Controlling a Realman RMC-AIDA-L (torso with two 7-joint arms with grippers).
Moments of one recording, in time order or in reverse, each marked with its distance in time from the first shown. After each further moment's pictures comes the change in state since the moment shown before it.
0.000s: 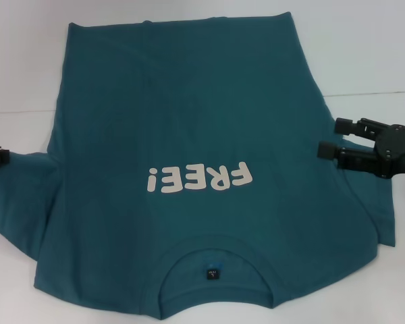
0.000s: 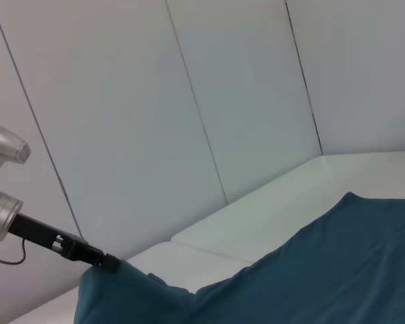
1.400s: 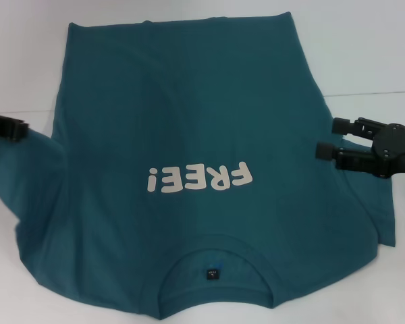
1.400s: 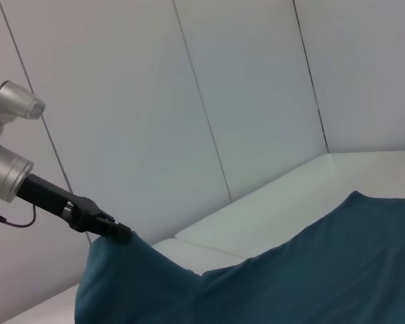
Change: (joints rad) left arm -0.070 0.035 0.166 0.113 0.074 0.094 -0.084; right arm 0.008 -0.004 -0.009 0.000 -0.004 -0.001 0.000
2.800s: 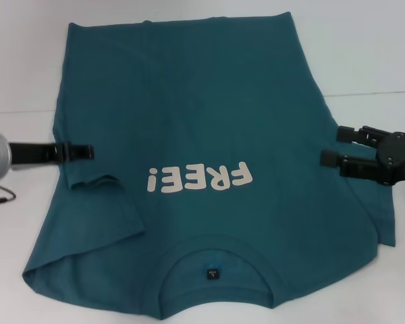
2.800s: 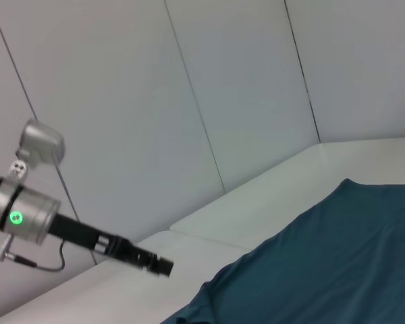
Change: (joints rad) left arm 0.072 -0.041 0.139 -0.259 -0.166 -0.346 -0.208; right arm -0.022 0.000 -0.005 0.000 -0.004 0.004 0.006
